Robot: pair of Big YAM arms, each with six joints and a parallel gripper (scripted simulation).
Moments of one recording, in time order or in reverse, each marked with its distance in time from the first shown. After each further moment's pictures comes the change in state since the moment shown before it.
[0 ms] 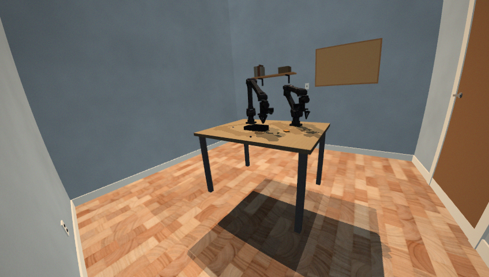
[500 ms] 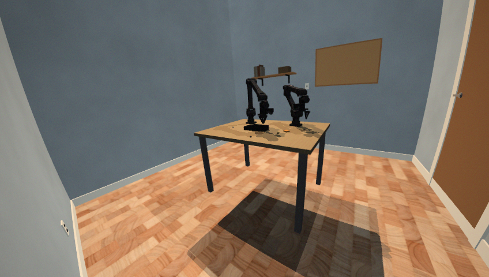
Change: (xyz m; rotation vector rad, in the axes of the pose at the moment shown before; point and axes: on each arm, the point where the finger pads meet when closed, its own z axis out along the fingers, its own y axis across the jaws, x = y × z) left arm 0.000 0.000 0.000 0.000 0.000 0.000; right arm 0.002 0.002 0.003 -0.001 -0.001 -0.030
